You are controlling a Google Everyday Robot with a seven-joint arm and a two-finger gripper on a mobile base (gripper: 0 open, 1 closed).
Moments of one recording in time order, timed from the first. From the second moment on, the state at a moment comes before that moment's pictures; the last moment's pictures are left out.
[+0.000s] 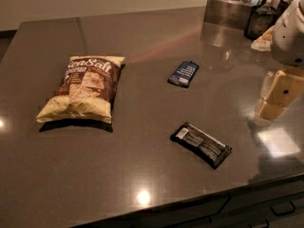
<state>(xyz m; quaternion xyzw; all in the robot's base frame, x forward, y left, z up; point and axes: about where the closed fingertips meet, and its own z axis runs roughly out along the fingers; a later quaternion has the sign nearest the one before) 0.438 -0.217 0.976 -0.60 0.78 -0.03 0.16</state>
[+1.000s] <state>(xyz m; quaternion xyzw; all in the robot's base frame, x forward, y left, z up) 0.422 -0.189 0.957 -0.61 0.77 0.01 0.19</state>
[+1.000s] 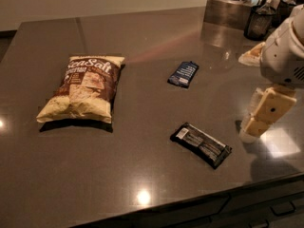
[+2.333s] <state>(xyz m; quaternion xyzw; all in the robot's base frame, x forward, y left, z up) 0.416 -0.099 0.871 -0.62 0.75 0.08 0.24</state>
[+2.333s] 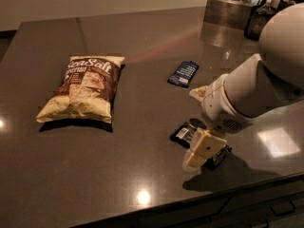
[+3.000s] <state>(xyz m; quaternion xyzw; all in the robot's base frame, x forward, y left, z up) 0.421 -0.099 0.844 -0.59 0.78 0.09 0.20</state>
